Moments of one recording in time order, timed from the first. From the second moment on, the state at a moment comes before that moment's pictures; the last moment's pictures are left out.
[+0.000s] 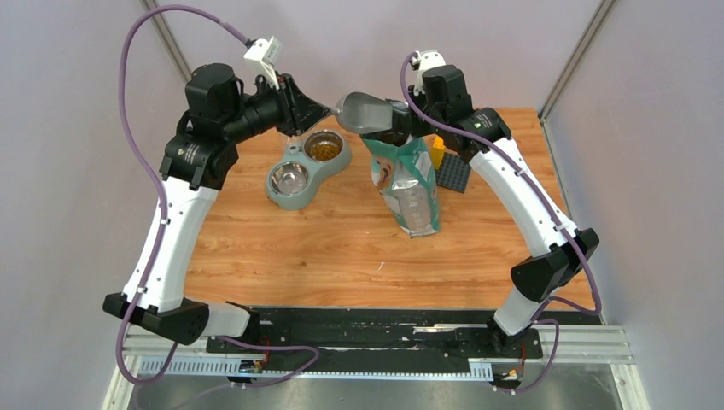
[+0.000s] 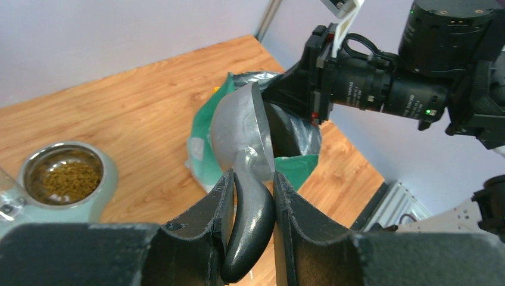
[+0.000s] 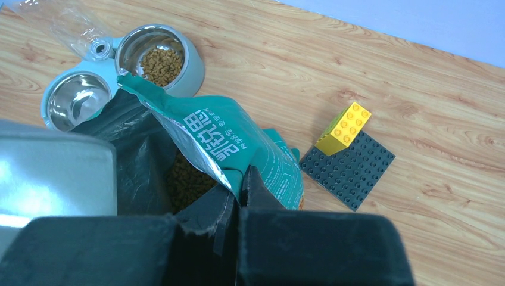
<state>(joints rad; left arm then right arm) -0.35 1.34 1.83 -0.62 0.47 -0.31 0.55 1.68 1.96 -0.77 0.20 0.12</state>
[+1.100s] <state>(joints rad) -0.53 1.71 1.86 -0.65 0.31 -0.39 0.58 1.69 1.93 -0.70 0.11 0.14</state>
